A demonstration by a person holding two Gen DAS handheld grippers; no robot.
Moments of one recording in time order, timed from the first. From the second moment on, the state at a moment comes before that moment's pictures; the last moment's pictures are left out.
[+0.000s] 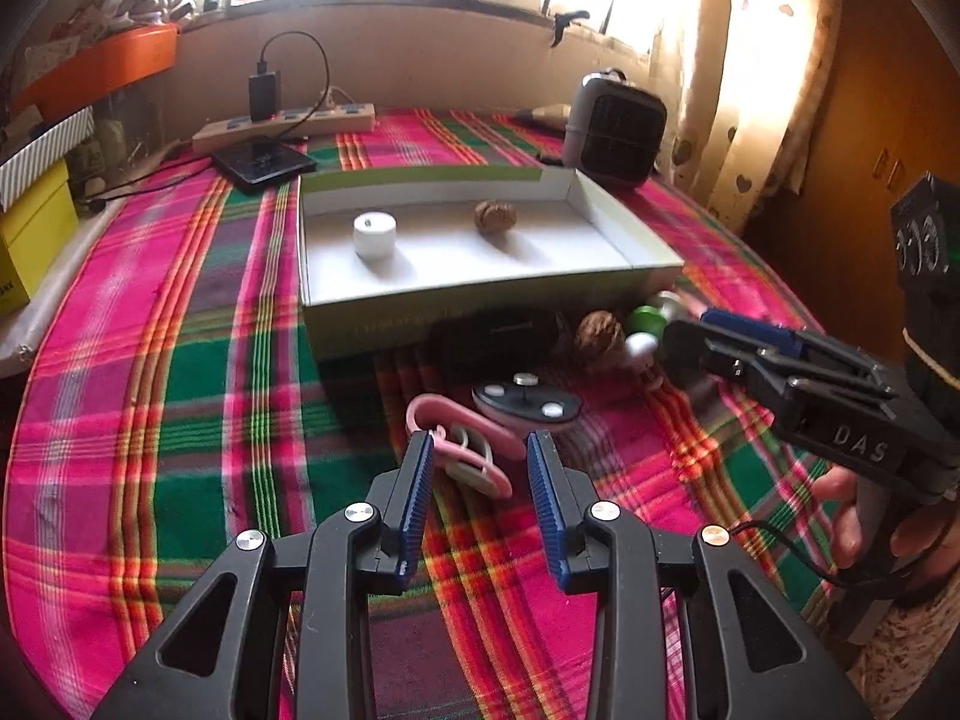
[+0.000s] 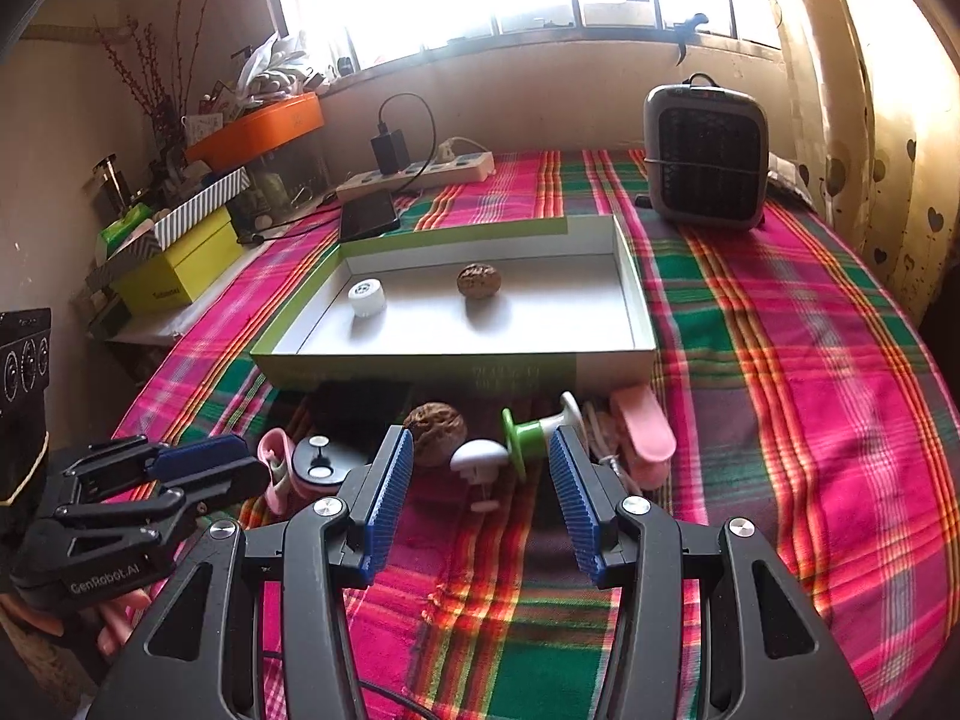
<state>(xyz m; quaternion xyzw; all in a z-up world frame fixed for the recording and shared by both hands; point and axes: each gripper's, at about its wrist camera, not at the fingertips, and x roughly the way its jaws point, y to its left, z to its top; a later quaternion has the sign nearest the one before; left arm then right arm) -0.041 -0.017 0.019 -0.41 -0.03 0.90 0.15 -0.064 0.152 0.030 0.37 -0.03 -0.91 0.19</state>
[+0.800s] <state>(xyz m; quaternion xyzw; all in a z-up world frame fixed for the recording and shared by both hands) -0.045 -0.066 0.013 -0.43 -0.03 0.90 0.08 -0.053 0.115 0.014 0.39 0.00 -0.88 0.25</state>
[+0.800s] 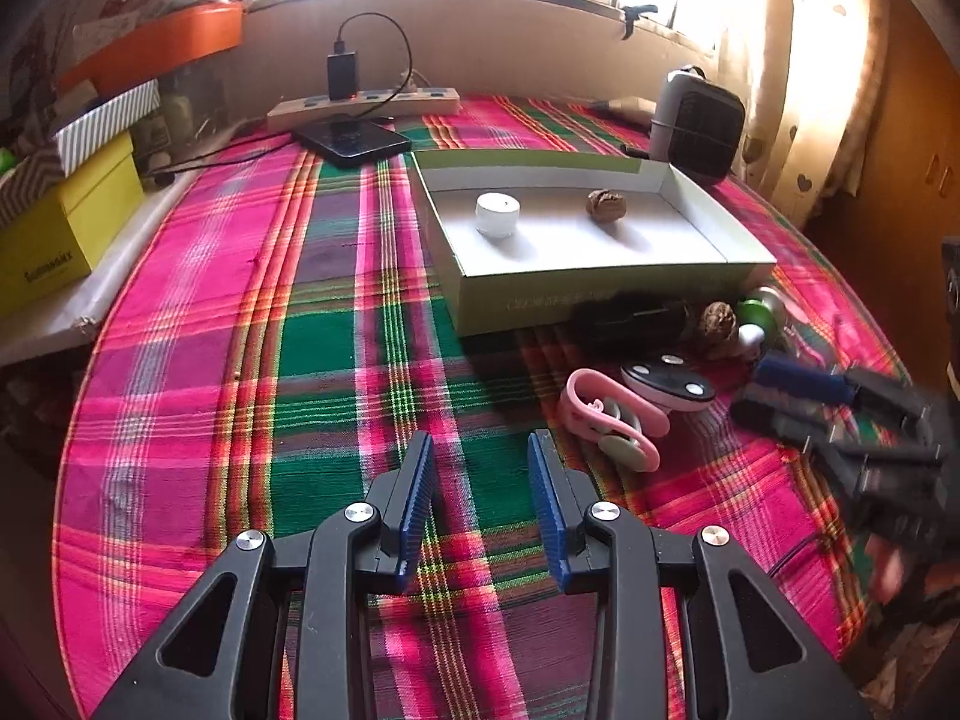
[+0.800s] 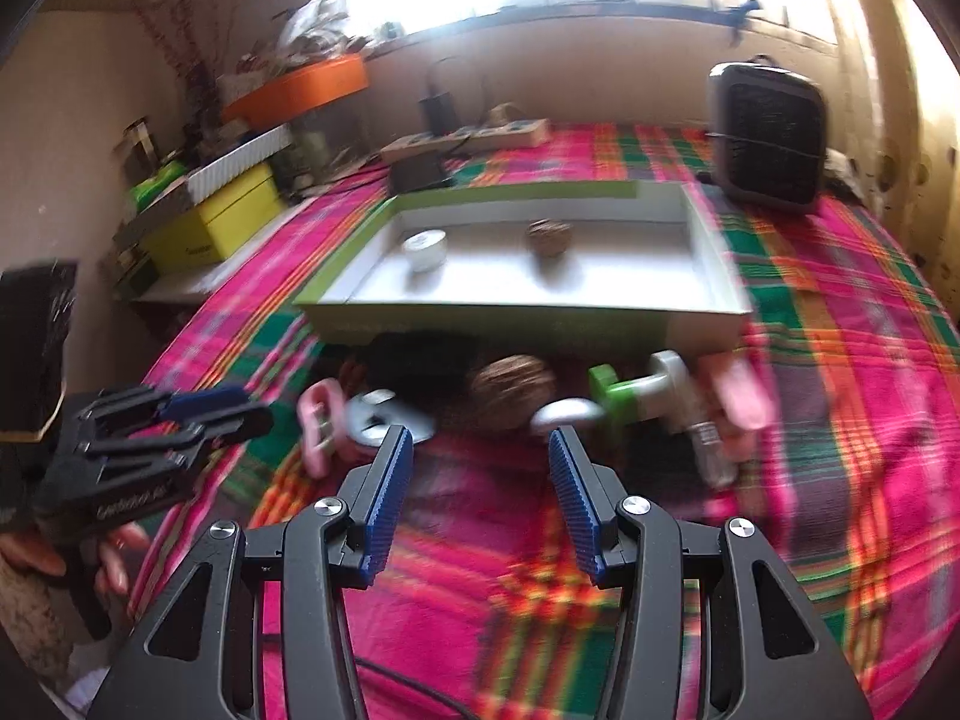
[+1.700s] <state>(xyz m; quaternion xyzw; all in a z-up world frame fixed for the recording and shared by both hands) -0.052 -0.039 0.007 -0.44 -0.04 0.89 0.09 -0.055 0.115 0.011 0.40 0.01 -0.88 0.24</state>
